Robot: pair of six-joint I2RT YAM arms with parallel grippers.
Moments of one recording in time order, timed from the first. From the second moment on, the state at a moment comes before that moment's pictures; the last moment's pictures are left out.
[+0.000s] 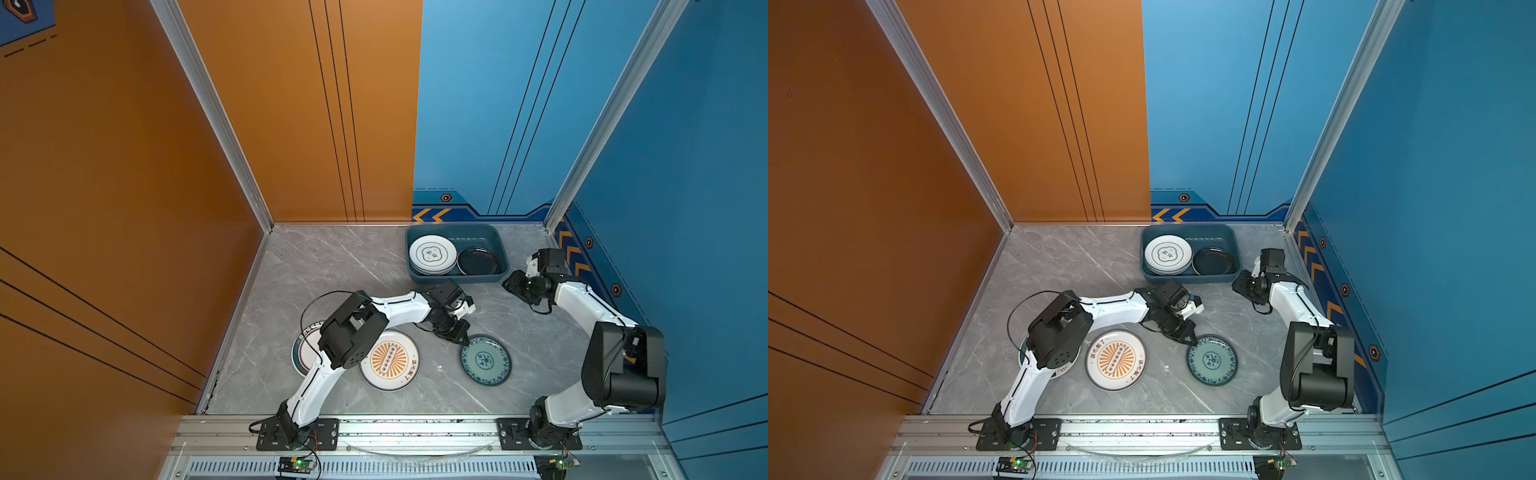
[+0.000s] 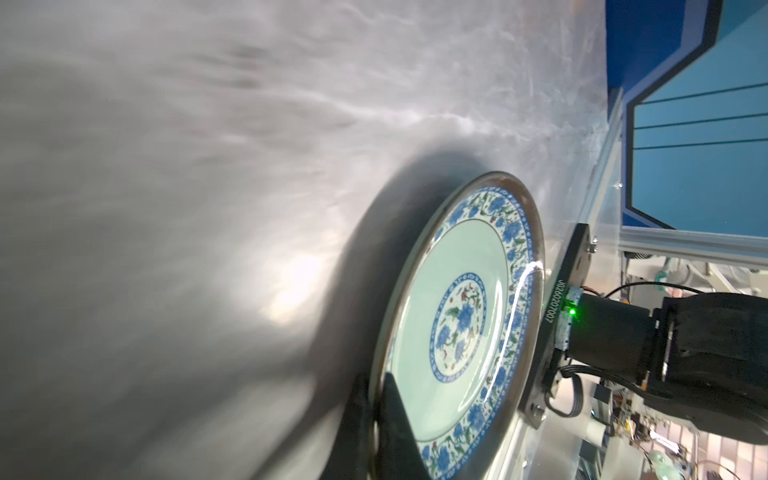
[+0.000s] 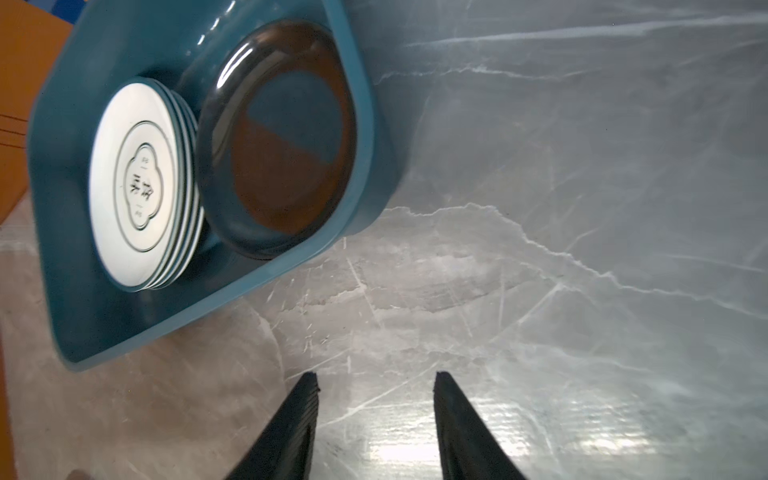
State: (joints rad) left arm -0.85 2.21 1.55 -0.44 0.63 -0.39; right arm -0.12 1.55 0.99 -0.41 -0.32 0.42
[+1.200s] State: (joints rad) left arm -0.40 1.74 1.19 -0.44 0.63 -0.33; right arm 0.25 1.69 0.98 -0.12 -0.84 0.47
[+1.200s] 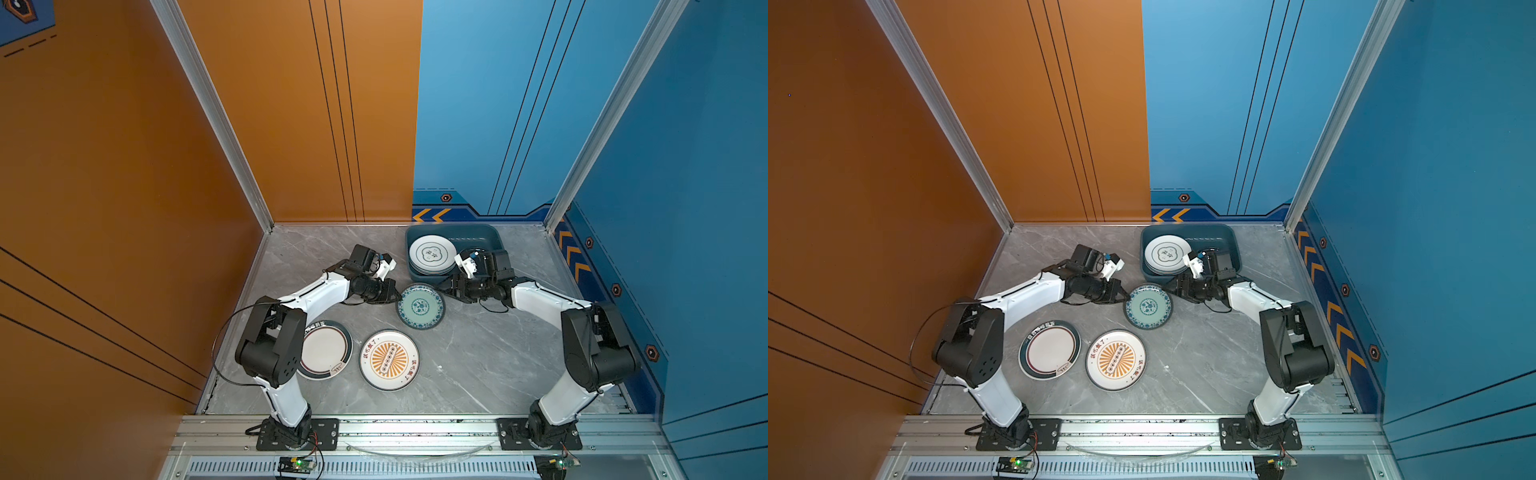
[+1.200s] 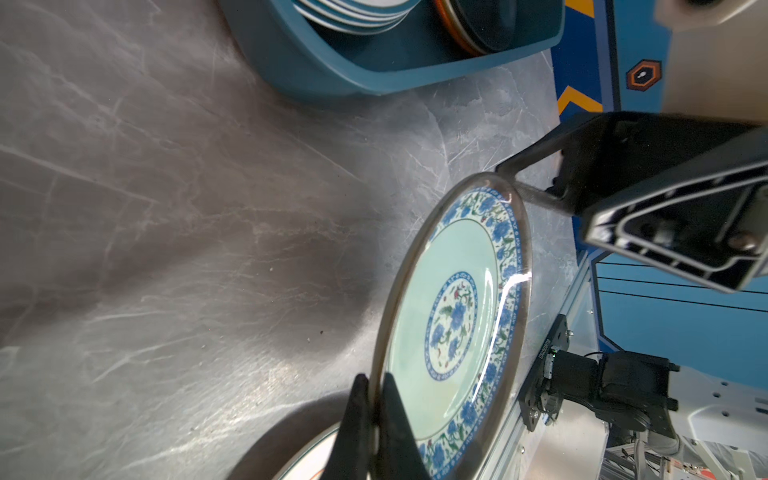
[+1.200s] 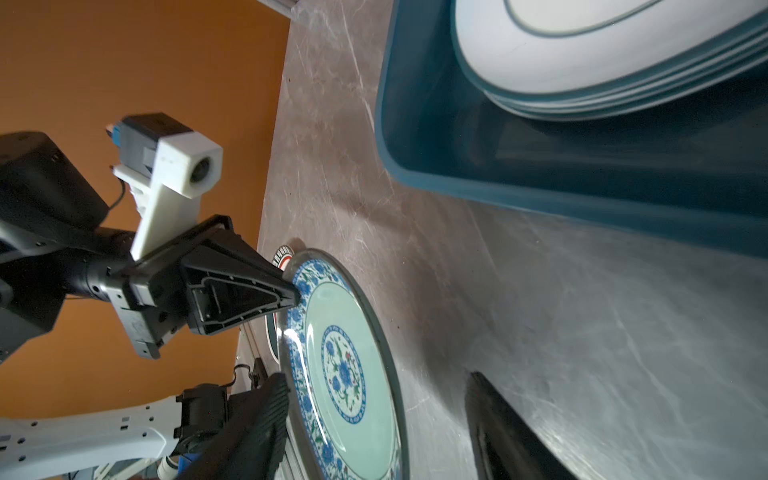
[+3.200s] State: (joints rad) left arm -0.36 1.26 0.73 -0.26 0.19 -0.42; right arm 0.03 1.81 1.45 -0.50 -0.31 0.47
